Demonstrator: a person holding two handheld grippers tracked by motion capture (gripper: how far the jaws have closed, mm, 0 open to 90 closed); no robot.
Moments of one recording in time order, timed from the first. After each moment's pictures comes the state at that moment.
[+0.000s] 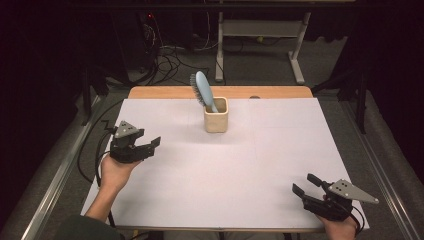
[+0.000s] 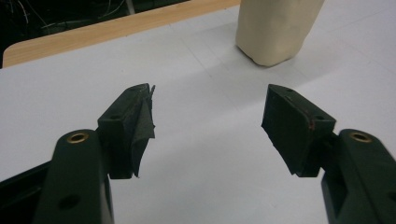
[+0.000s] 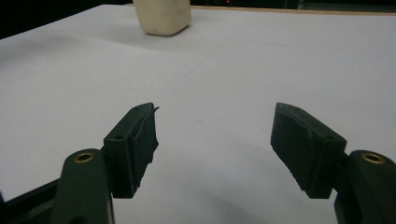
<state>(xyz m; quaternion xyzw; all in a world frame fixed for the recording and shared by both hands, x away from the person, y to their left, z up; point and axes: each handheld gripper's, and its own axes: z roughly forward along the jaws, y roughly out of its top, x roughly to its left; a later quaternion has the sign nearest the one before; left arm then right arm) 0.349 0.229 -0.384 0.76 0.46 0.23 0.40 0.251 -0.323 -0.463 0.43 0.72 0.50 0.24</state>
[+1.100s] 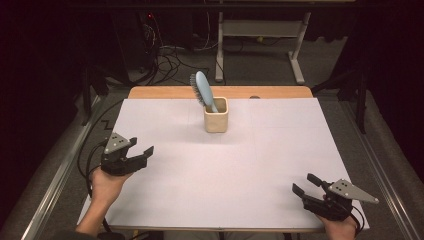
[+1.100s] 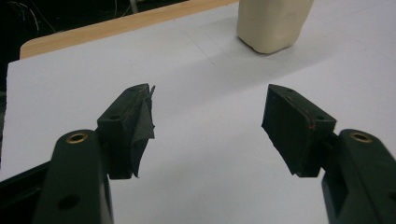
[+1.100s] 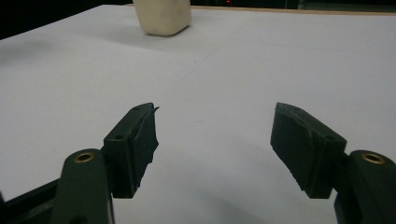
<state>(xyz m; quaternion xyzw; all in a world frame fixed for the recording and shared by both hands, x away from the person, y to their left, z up) 0.317 0.243 -0.394 0.76 0.45 0.25 0.41 0.252 -0.324 -0.463 0.43 0.72 0.50 0.24</state>
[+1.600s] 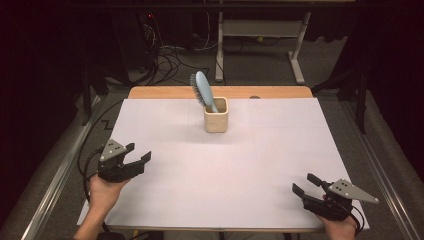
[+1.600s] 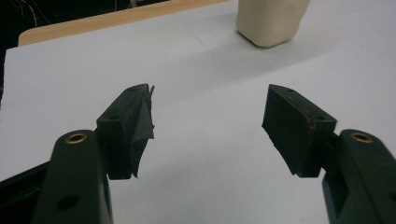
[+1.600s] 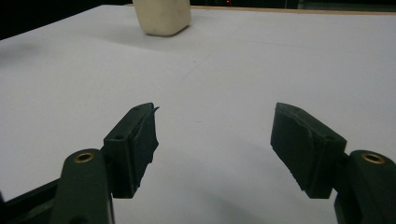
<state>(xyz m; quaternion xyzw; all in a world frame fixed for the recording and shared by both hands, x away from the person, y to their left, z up) 0.305 0.251 -0.405 0.75 0.46 0.24 0.42 0.252 -0.323 -0.463 0.43 0.72 0.50 0.24</state>
